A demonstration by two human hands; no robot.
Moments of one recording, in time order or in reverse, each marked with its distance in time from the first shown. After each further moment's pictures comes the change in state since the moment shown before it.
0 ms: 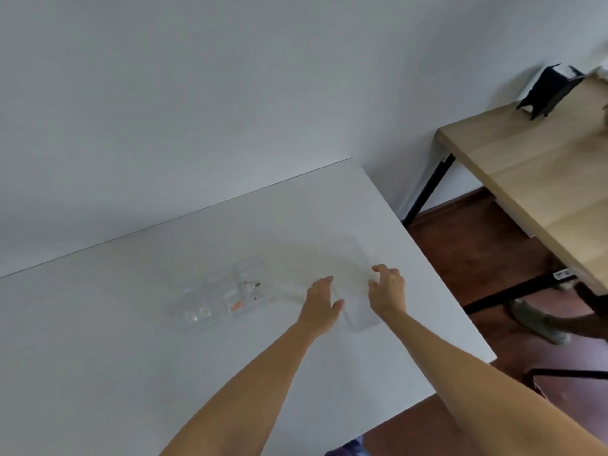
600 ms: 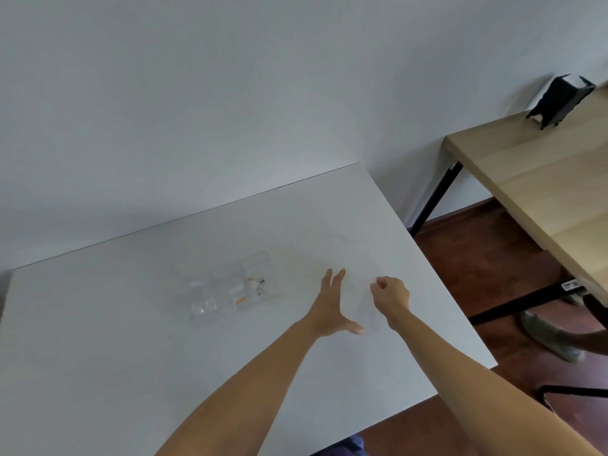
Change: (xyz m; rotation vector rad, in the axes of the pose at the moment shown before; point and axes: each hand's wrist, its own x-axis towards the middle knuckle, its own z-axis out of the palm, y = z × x) left_hand -0.023 0.026 -0.005 -0.074 -0.130 0.024; right_hand -0.007 0.001 -0.014 0.321 -0.103 0.225
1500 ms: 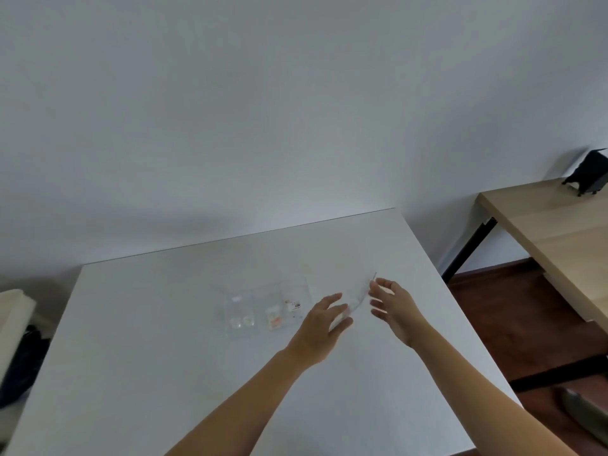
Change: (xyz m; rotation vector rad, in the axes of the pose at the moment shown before) left_hand -0.074 -0.021 -0.066 0.086 0.393 0.254; right_hand -0.044 -0.077 0.008 0.455 -0.450 -0.127
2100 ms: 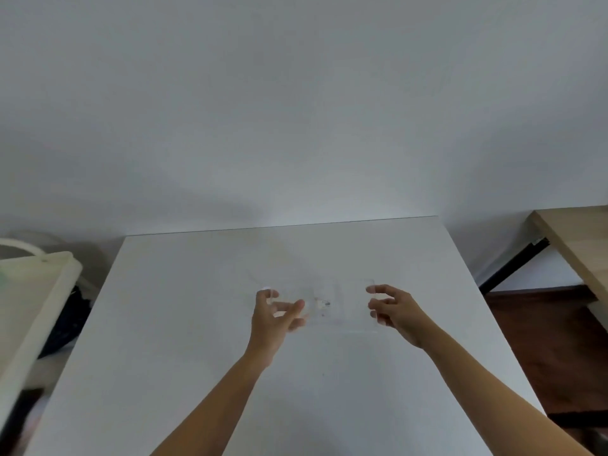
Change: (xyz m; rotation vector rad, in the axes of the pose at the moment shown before) left_hand -0.049 -0.074 -0.076 -0.857 0.520 -0.470; right_hand 0.015 -0.005 0.048 -0.244 -0.247 -0.004
